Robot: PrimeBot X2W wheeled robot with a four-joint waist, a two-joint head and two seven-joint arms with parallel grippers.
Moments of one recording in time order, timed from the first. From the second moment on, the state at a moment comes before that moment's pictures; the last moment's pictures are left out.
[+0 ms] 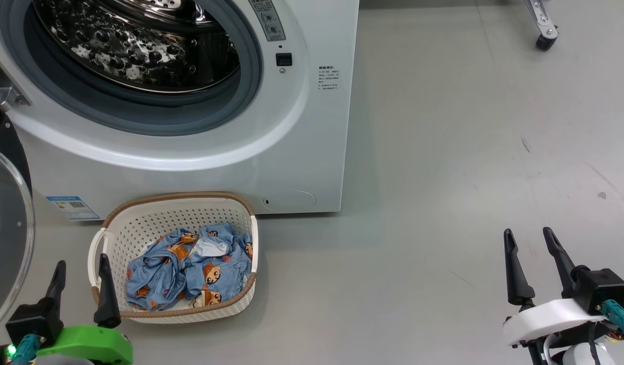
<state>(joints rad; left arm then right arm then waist) 0.02 0.07 0.12 0.26 -0.23 -0.07 -0.25 0.02 -0.09 0.04 0.20 0.18 0.12 -0.26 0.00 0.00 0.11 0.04</state>
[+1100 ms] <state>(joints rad) 0.00 0.05 0.13 0.27 -0.22 -0.08 -0.25 0.01 -0.09 0.04 0.20 0.18 0.12 -0.26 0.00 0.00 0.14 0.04</state>
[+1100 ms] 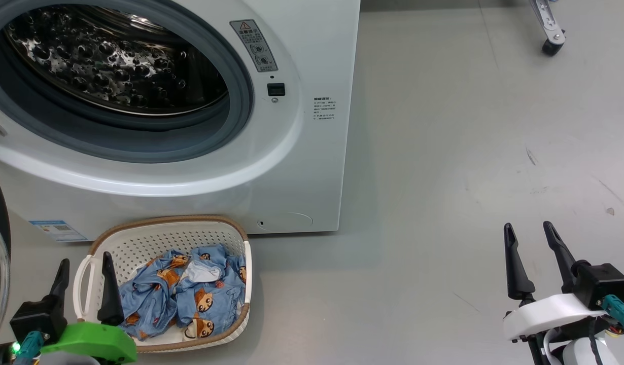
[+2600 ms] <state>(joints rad) -0.29 0.07 0.07 0.41 -0.25 -0.11 -0.24 -0.14 -0.09 0.06 0.13 0.17 0.12 -0.26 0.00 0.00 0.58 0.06</state>
